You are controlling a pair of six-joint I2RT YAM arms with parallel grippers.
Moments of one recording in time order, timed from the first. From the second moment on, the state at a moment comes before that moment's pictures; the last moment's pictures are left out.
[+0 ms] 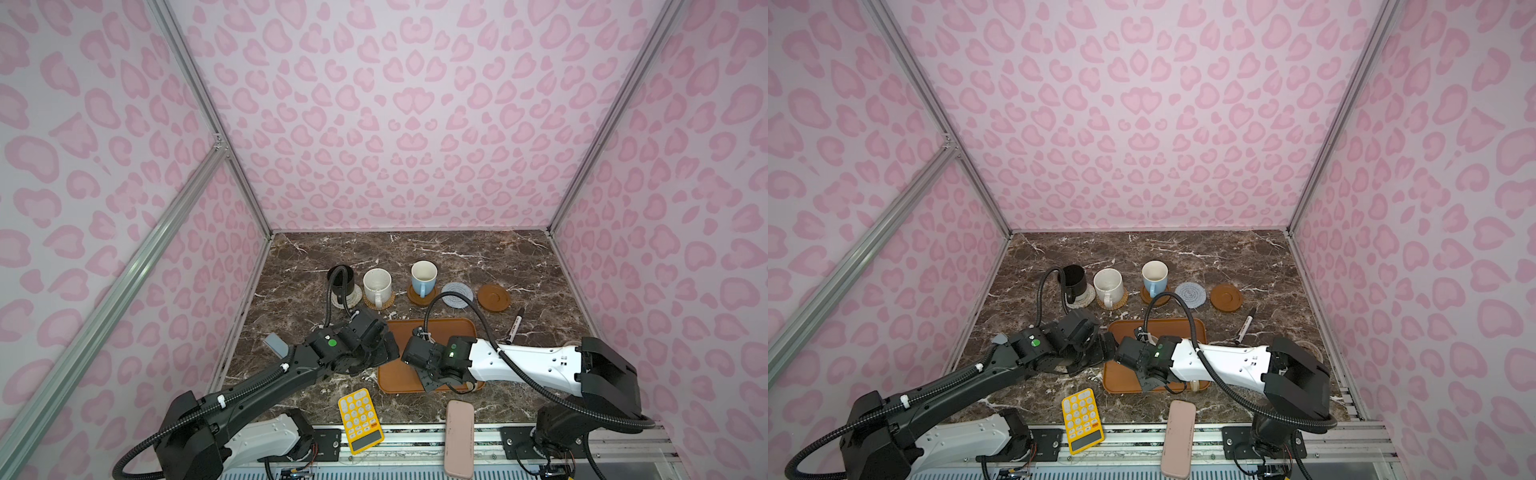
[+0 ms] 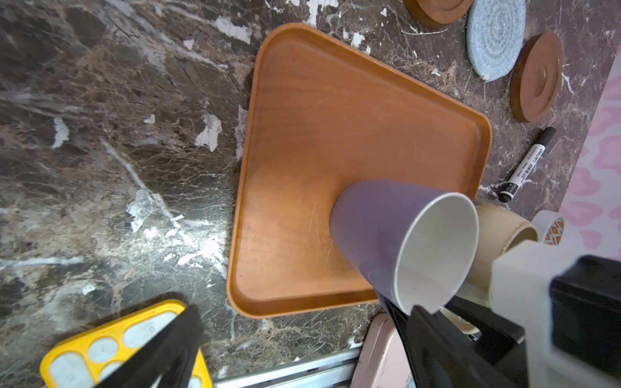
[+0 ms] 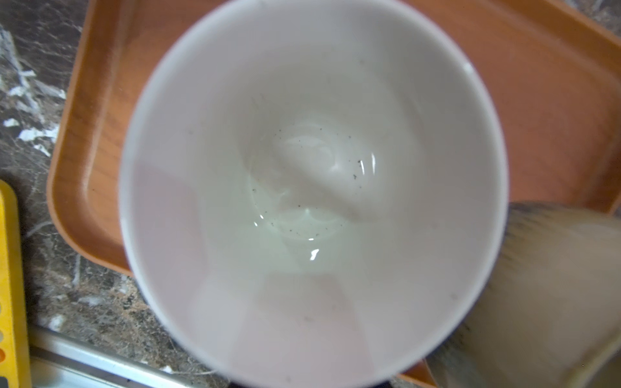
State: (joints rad) left arm -0.83 1.14 0.81 -0.74 0.02 -1.11; right arm 1.17 1.58 1.03 -0.80 0.23 0.72
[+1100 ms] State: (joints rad) left arm -0.84 1.10 0.84 -0.72 -0.03 -1.11; right arm 1.18 1.51 1.02 -0.76 0.22 0.69
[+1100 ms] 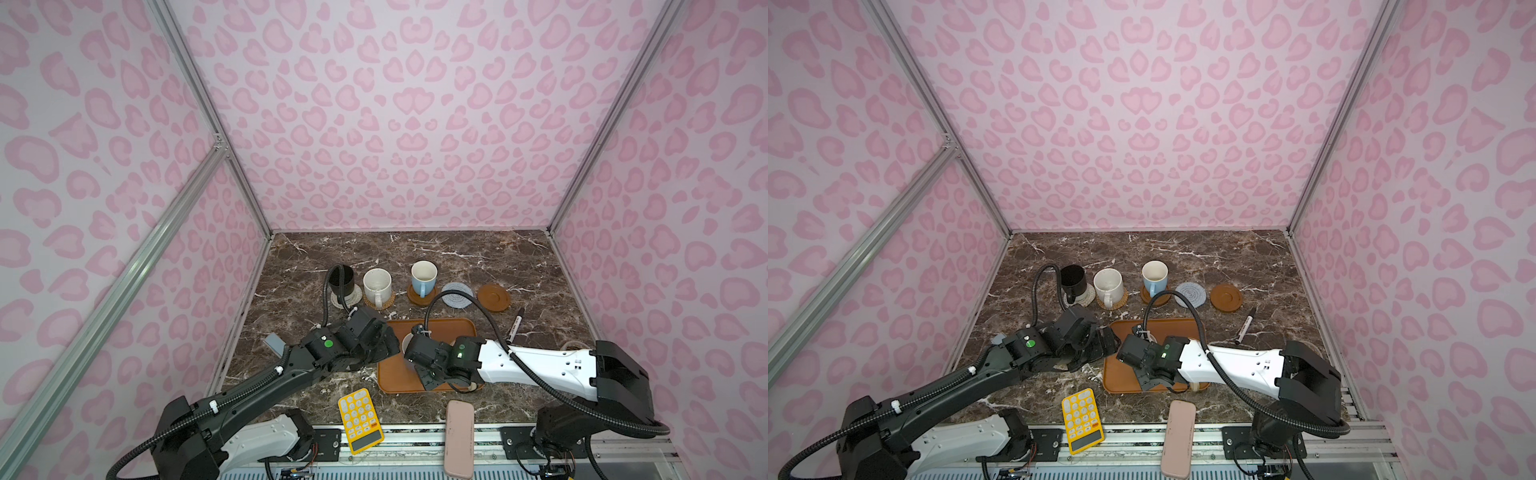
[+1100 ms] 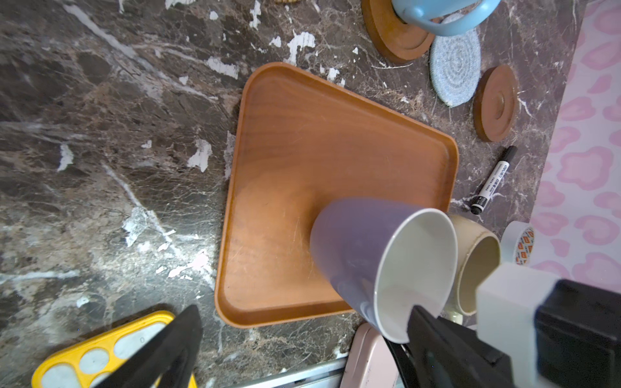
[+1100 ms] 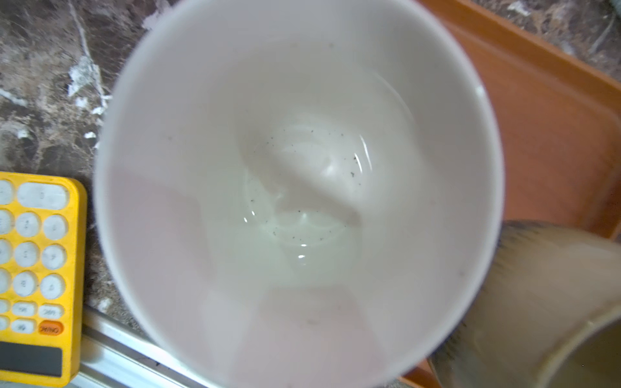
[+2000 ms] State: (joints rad) left arm -0.80 1.16 1.03 -0.68 0.01 -0.96; right arm 1.13 1.35 1.14 -0.94 0.24 0.65
